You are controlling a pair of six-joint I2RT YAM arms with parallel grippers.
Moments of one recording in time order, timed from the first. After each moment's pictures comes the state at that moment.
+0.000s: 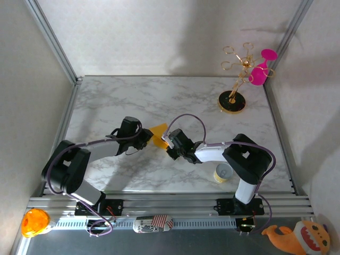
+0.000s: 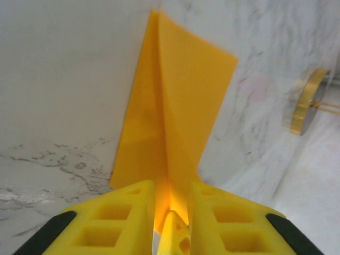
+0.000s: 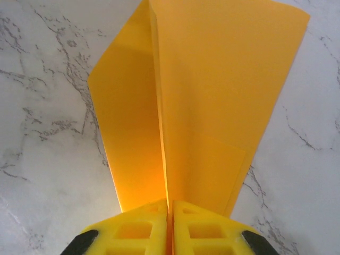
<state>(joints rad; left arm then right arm) -0.43 1.57 0.67 0.10 0.28 -1.31 0.90 1.76 0.81 0.12 0.09 -0.04</state>
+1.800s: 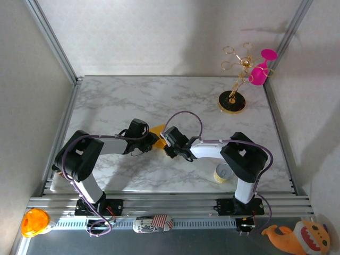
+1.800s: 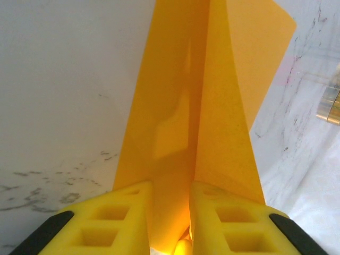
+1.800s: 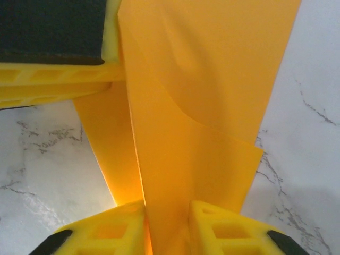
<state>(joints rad) -0.47 1.72 0.71 0.16 0.31 -1.31 0.91 1.80 0.94 -0.09 0.11 0.13</state>
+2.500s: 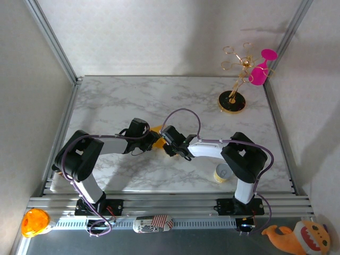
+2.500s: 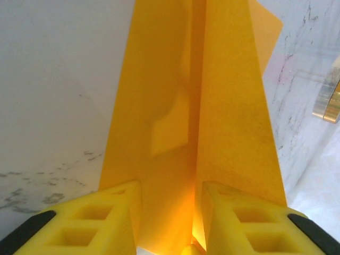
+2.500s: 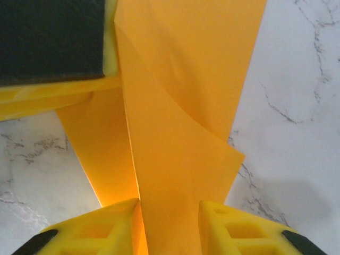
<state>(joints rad) -0.47 1.72 0.72 0.15 0.31 -1.31 0.93 1.80 1.00 -0.21 0.21 0.16</state>
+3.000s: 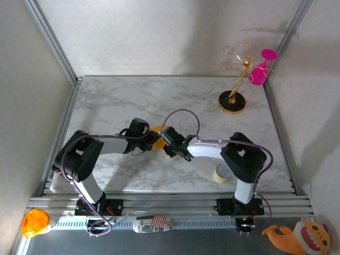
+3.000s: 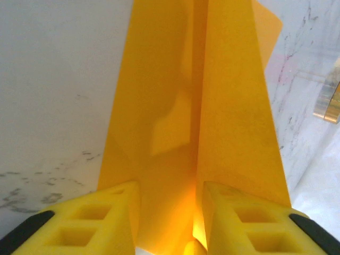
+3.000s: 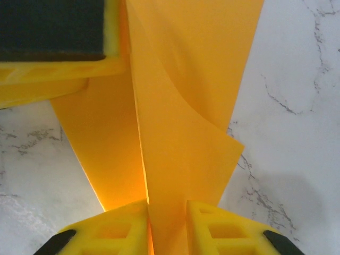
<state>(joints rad) -0.47 1.72 0.73 0.14 0.30 -1.31 0.94 1.81 1.01 -0.23 0.23 0.16</state>
